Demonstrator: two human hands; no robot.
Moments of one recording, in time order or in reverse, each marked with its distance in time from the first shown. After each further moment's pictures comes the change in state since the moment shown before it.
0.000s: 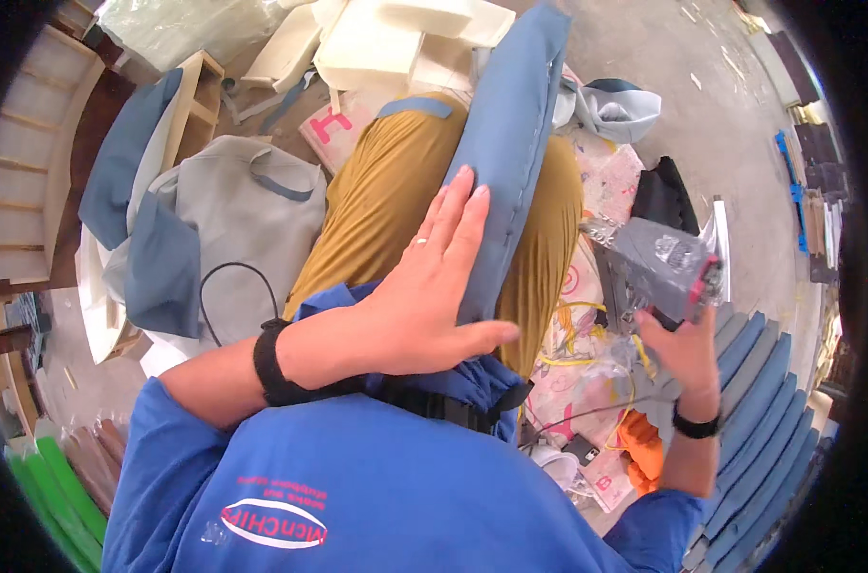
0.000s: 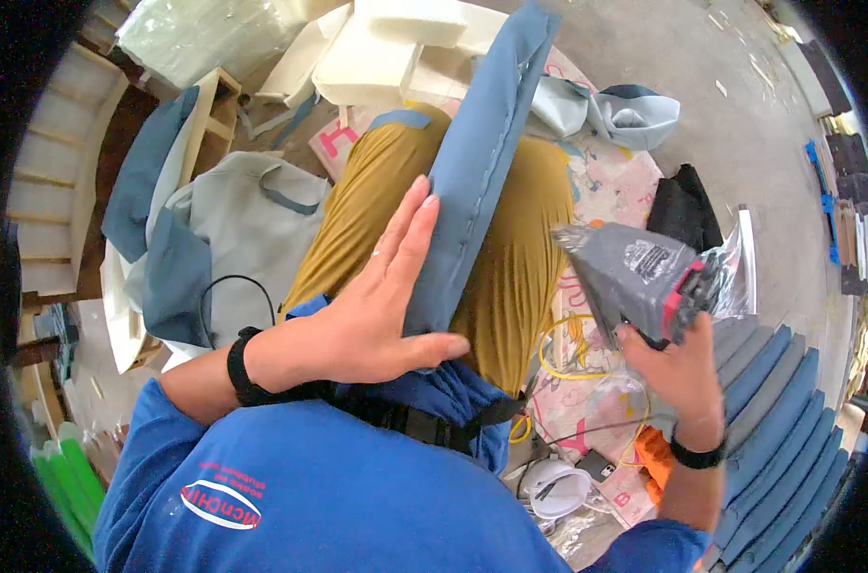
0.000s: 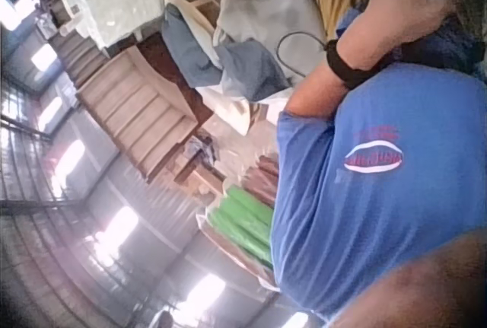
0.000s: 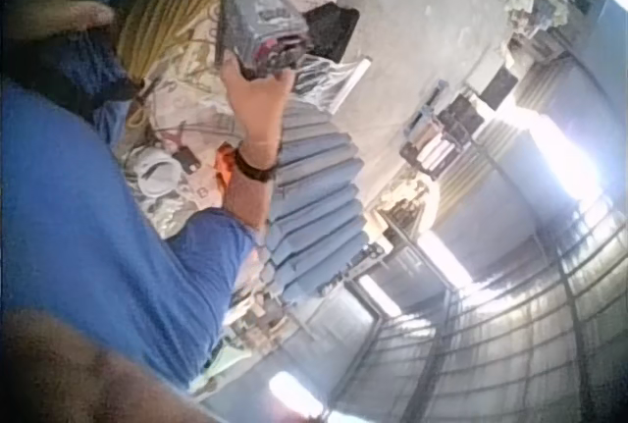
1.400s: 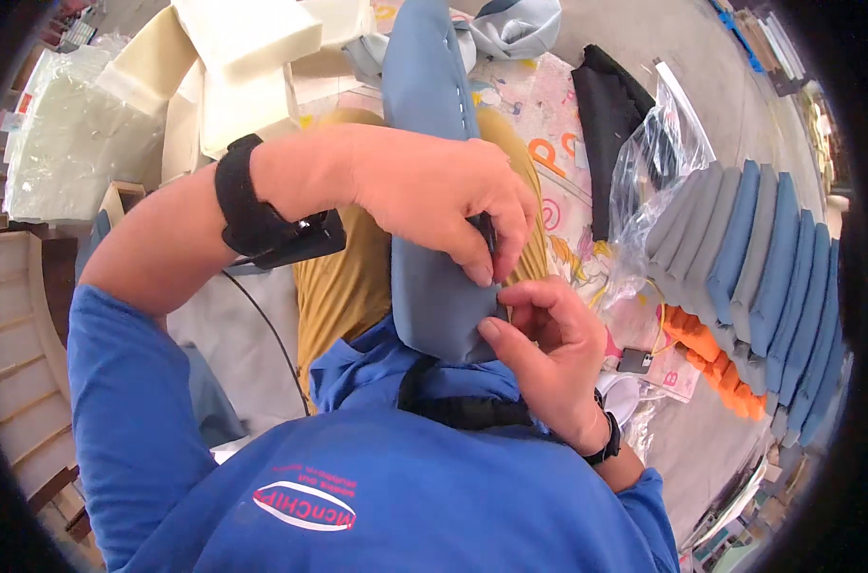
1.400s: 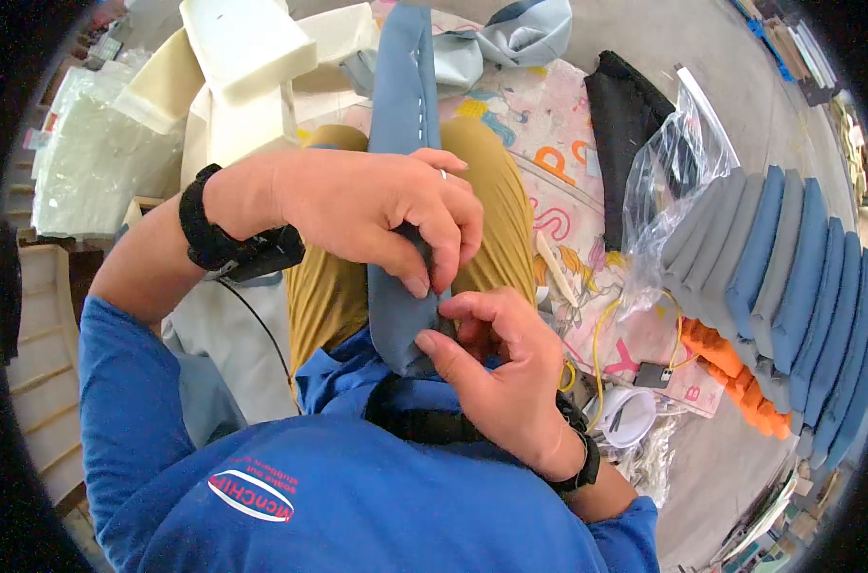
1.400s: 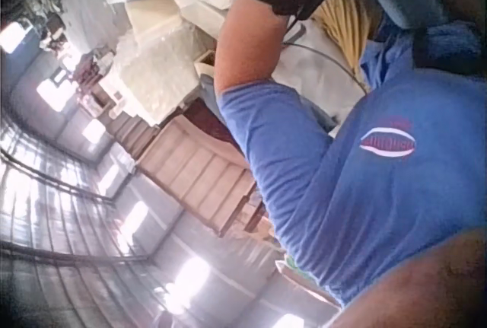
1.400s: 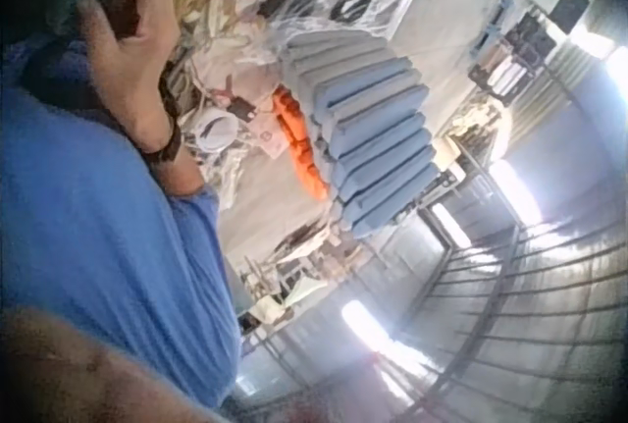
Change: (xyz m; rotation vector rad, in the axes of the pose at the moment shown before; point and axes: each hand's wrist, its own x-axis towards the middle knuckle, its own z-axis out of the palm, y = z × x) left_hand 0.189 -0.001 -0.034 -0.228 -1.273 0.648; right_hand -0.048 -0.043 0.148 0.434 0.247 -0.114
